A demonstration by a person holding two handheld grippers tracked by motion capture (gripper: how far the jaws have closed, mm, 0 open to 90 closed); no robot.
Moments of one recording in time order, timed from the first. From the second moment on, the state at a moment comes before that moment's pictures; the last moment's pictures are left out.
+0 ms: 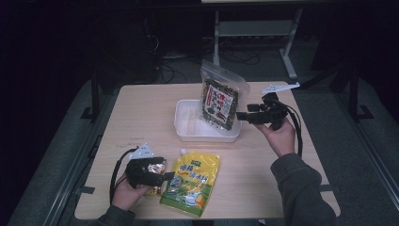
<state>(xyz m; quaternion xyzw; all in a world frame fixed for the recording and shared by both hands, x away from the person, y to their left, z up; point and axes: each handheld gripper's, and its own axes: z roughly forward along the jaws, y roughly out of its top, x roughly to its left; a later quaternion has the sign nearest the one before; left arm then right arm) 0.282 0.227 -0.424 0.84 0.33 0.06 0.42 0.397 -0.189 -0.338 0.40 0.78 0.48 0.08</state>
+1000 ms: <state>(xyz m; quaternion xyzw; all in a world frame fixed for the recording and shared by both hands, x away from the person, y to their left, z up) 0.281 0.221 -0.422 0.85 0.32 0.06 0.42 0.342 -0.159 -0.367 0.37 0.83 0.43 0.02</state>
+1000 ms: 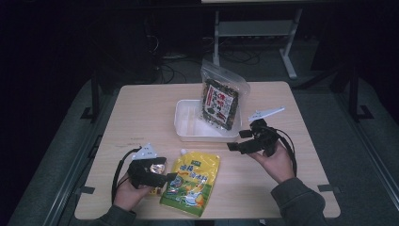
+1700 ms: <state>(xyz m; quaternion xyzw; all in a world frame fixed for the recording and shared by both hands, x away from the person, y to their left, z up) 0.281 0.217 -0.423 0.85 0.31 0.06 0.42 0.336 -0.142 -0.382 0.37 0.84 0.40 -0.01</state>
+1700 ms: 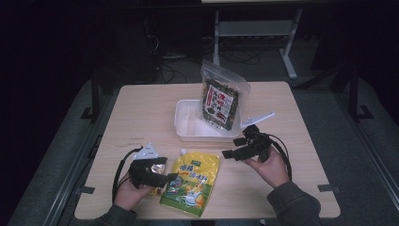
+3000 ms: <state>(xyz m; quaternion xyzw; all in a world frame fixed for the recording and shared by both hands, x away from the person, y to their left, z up) 0.282 0.217 -0.422 0.85 0.31 0.06 0.41 0.386 -0.090 -0.448 0.38 0.88 0.26 -0.14</state>
